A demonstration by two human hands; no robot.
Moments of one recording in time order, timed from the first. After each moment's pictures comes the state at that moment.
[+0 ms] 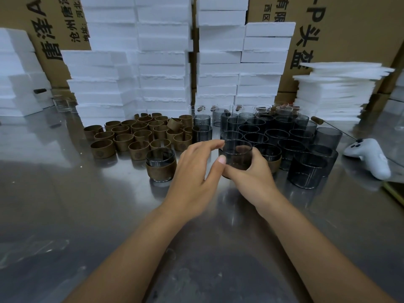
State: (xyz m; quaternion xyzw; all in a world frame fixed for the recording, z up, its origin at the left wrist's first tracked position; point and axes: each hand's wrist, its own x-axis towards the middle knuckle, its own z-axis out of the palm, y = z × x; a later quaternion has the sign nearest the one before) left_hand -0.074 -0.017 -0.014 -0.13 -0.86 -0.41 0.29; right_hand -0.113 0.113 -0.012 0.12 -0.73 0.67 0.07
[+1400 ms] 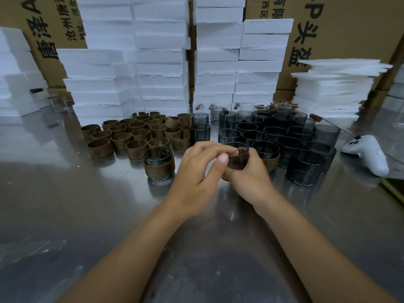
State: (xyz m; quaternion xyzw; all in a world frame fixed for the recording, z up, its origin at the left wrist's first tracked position) left_hand -0.073 -0.012 -0.010 -0.19 -0.82 -0.44 0.30; right_hand -0.113 0.114 -0.013 0.11 -0.76 0.64 0.05
